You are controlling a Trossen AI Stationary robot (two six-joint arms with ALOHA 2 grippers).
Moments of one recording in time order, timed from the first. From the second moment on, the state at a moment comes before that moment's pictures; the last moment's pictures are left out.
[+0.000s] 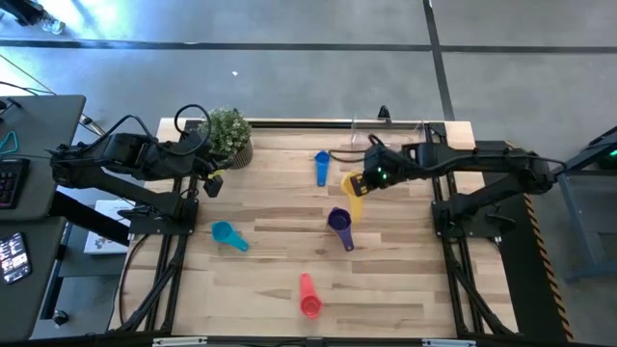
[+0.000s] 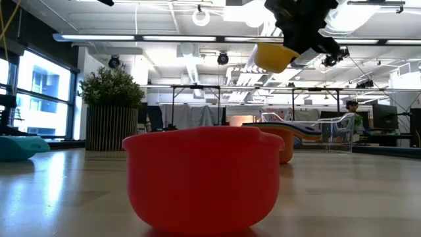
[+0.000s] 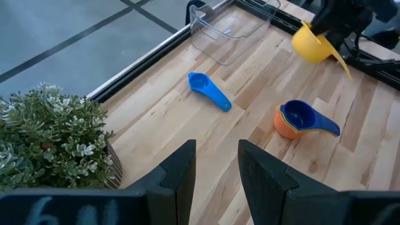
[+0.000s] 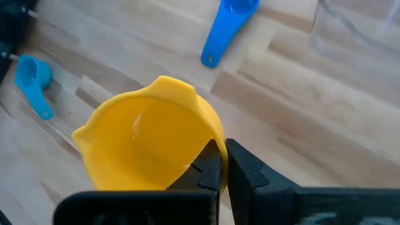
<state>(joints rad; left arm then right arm) -0.13 0.92 1.31 -1.15 -0.54 -0.60 -0.11 1.31 1.19 -0.89 0.14 0.94</state>
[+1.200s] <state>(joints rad) -0.13 0.93 1.31 -1.16 -0.55 -0.81 -0.07 1.64 1.24 -0.86 -0.13 0.72</state>
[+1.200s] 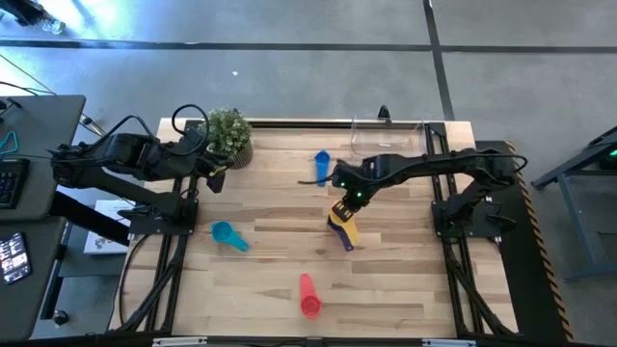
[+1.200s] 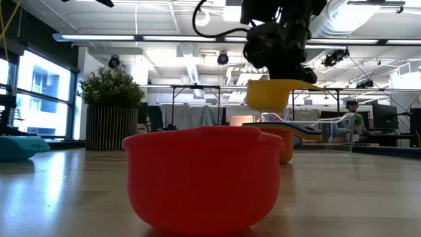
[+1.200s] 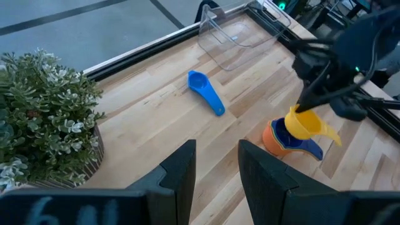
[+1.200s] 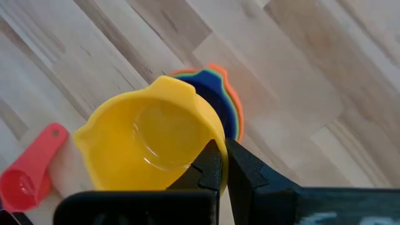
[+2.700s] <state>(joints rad) -0.13 0.93 1.31 -1.16 -0.56 -0.81 -0.08 1.72 1.24 -0.84 -0.21 0.76</state>
